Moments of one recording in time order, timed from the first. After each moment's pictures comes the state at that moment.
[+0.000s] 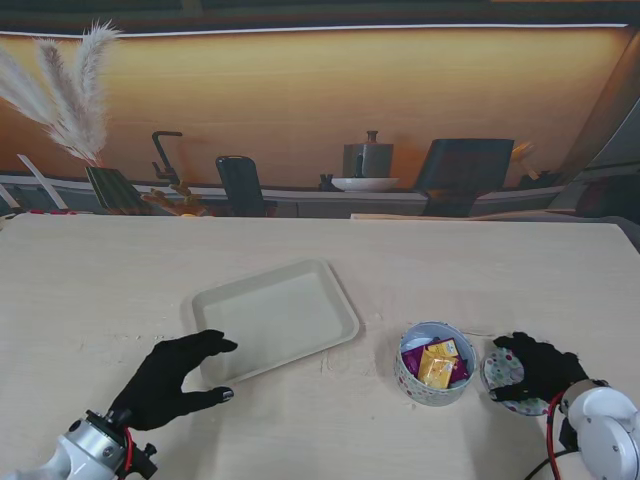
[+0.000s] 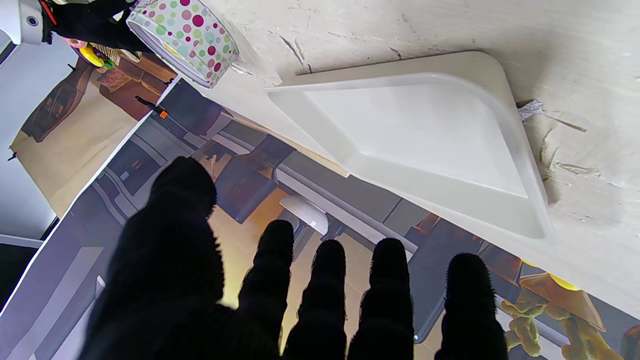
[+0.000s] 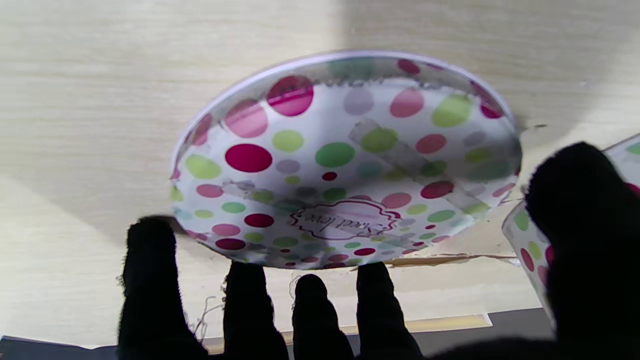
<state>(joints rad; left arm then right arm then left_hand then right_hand) 2.20 -1.10 -1.59 -2.00 0.63 -0.41 0.01 -1.97 -1.03 1.70 -1.67 -0.97 -0.03 0.31 0.84 -0.26 0.10 0.12 0.42 0.12 0.28 0.39 0.35 0.19 0.21 0.43 0.27 0.25 0.34 0.55 0.00 0.44 0.64 0.68 0.24 -0.61 0.71 -0.06 0.11 -0.02 0.30 0.33 0.17 0.07 0.07 0.09 0.18 0.17 0.30 0.23 0.11 0.50 0.89 0.38</state>
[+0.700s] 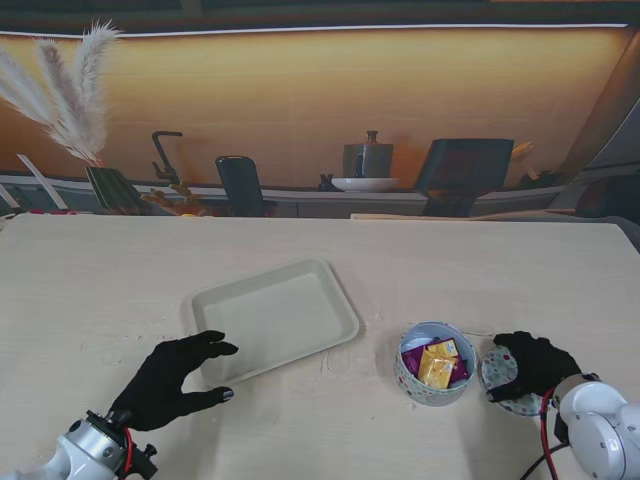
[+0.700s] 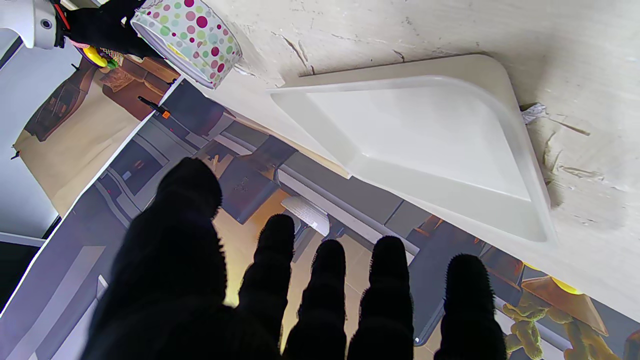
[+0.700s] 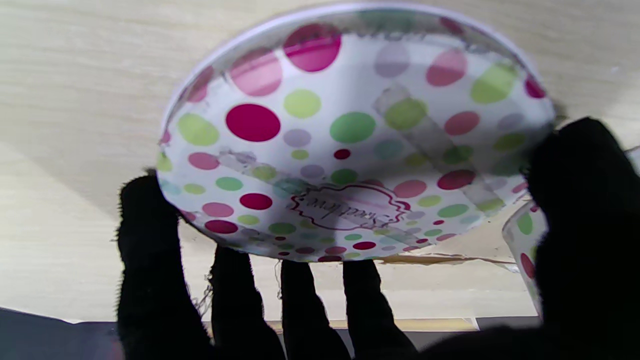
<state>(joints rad) 2.20 -1.10 -1.59 -2.00 0.62 -0.41 0.01 -1.93 -1.01 1.65 -1.65 -1.03 -0.02 0.26 0.85 -0.26 0.13 0.12 0.46 0.12 0.31 0.39 0.35 0.19 0.21 0.43 0.28 0.25 0.35 0.55 0.00 0.43 0.62 0.68 0.35 -0.64 0.56 -0.08 0.11 0.11 0.49 0.32 0.17 0.19 0.38 0.22 0.23 0.28 0.43 0.33 0.40 0.51 1.06 0.57</state>
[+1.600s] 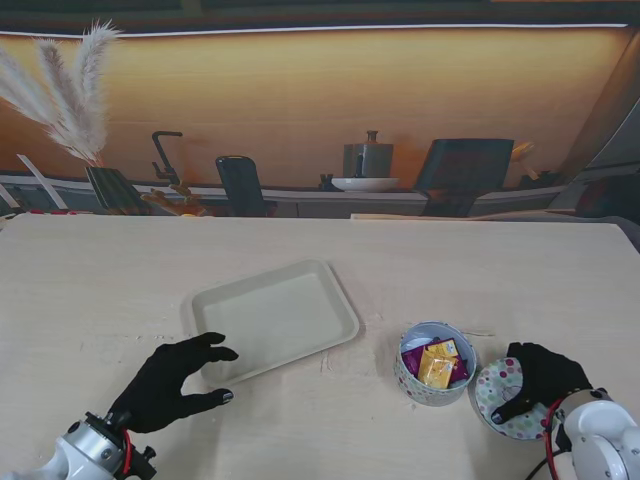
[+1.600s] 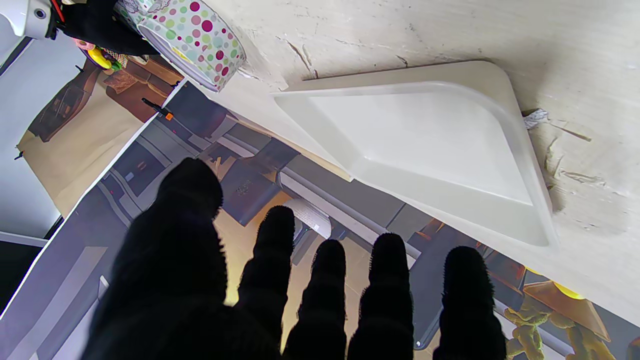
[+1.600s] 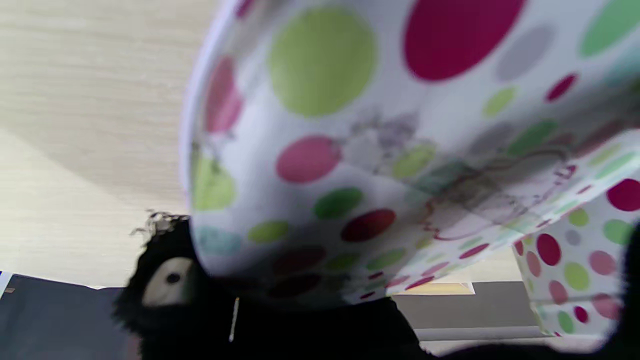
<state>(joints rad) 2.21 -1.09 -1.60 -2.01 0.61 -0.42 0.00 -2.01 -1.05 1.68 -1.66 -1.05 -0.03 0.10 0.85 -0.26 0.13 0.11 0.50 0.11 0.33 0.41 0.35 0.19 0.21 0.43 0.29 0.25 0.37 0.55 0.03 0.43 0.71 0.72 0.27 -1.00 0.58 -0.27 0.38 0.14 1.01 0.62 0.50 0.09 1.23 0.90 0.91 -0.03 1.46 1.07 1.00 0.11 1.67 1.02</state>
